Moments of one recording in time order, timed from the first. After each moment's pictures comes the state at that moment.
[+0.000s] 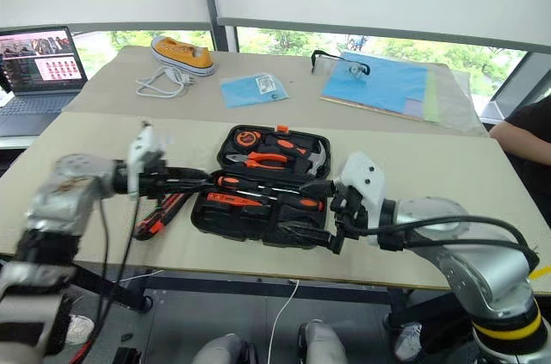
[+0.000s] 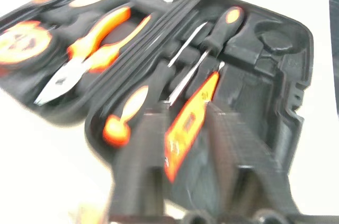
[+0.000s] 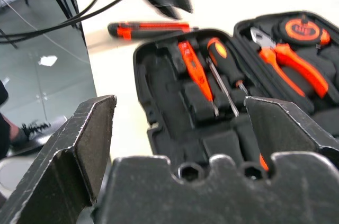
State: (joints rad) left arm -0.48 0.78 0.11 0.07 -0.32 0.53 -1.28; right arm -0.40 -0.77 -0.01 -0.61 0.77 0.87 0.73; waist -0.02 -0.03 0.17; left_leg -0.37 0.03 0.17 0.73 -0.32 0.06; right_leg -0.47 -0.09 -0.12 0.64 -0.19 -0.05
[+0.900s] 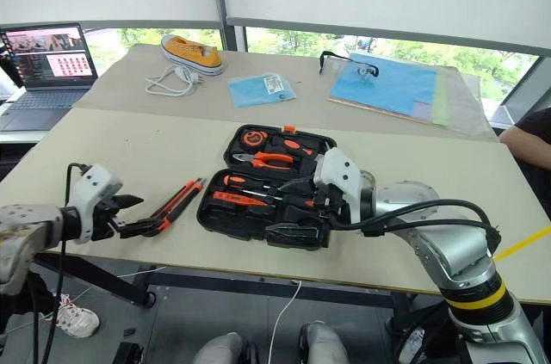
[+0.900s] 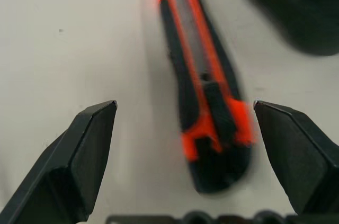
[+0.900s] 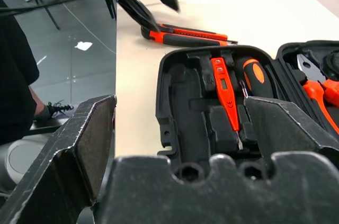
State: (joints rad) left arm -0.30 0.89 0.08 -0.02 -0.27 0.74 -0.96; right arm -0.47 -0.72 0.14 -0.52 0.60 0.73 0.88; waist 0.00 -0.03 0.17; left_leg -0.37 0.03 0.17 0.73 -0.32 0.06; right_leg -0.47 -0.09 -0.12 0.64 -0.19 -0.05
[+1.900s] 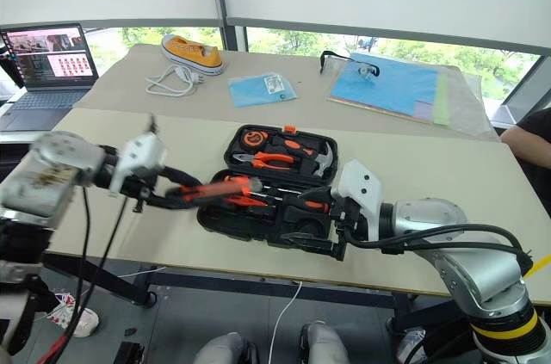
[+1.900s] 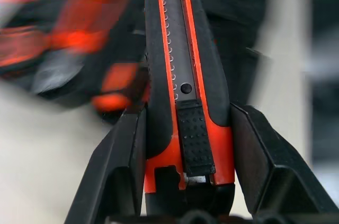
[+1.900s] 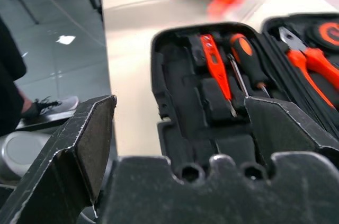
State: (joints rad) left arm -0.73 0.84 -0.27 0.22 -0.19 0.18 -1.56; right arm -0.32 -0.79 0.02 -0.64 0.65 0.80 0.81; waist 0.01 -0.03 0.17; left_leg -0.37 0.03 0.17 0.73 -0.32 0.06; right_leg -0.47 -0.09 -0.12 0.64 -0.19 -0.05
